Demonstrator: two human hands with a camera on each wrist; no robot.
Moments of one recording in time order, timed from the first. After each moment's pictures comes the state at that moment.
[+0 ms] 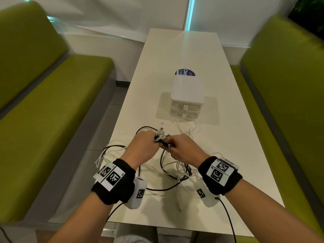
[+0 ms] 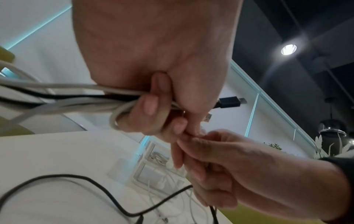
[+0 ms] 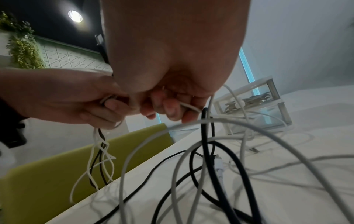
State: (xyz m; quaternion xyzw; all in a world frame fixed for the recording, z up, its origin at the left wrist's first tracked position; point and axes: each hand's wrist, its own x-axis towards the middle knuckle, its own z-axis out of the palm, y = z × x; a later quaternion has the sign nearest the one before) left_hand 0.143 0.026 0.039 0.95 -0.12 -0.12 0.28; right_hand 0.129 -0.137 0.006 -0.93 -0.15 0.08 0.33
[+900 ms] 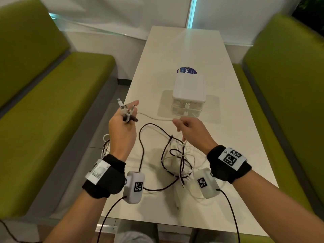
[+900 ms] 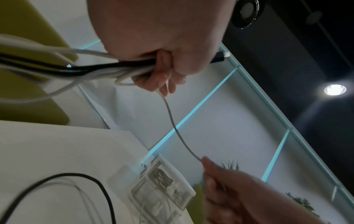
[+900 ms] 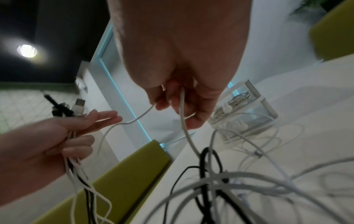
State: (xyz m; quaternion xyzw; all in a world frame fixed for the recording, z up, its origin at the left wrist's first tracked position) left_hand 0.149 0.053 0.056 0.74 0.02 0.13 0.66; right_hand 0.147 -0.158 0.024 -0.88 -0.01 0.00 0.47
